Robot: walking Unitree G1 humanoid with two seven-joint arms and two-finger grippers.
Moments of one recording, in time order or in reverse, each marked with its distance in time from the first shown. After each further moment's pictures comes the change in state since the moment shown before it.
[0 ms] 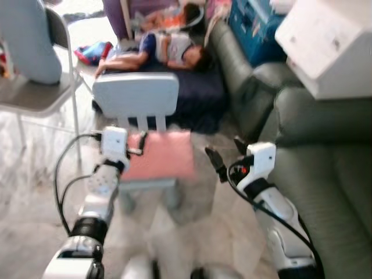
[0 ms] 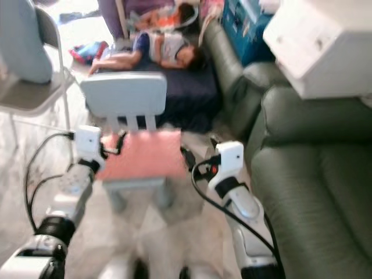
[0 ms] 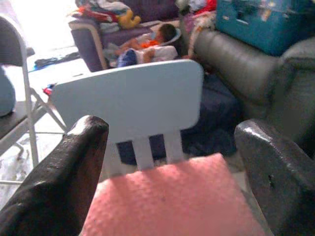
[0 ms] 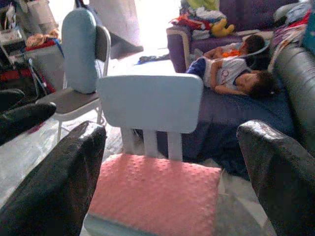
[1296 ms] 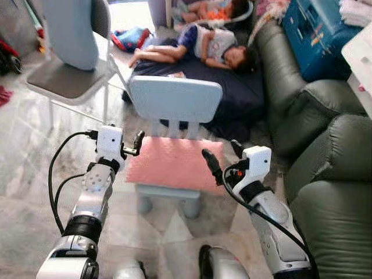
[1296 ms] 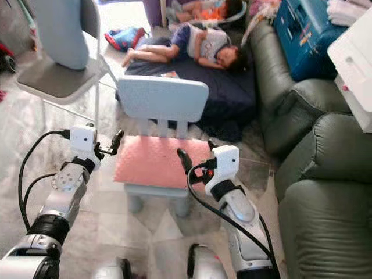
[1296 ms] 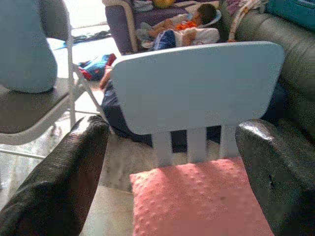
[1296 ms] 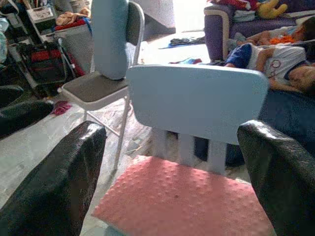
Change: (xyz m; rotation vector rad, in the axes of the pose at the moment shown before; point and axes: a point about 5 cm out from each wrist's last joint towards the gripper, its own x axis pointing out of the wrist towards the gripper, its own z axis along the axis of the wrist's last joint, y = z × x) left arm -0.005 0.003 -0.004 0.010 0.013 -0.058; right arm -0.005 0.001 -0.006 -0.013 0.012 -0.022
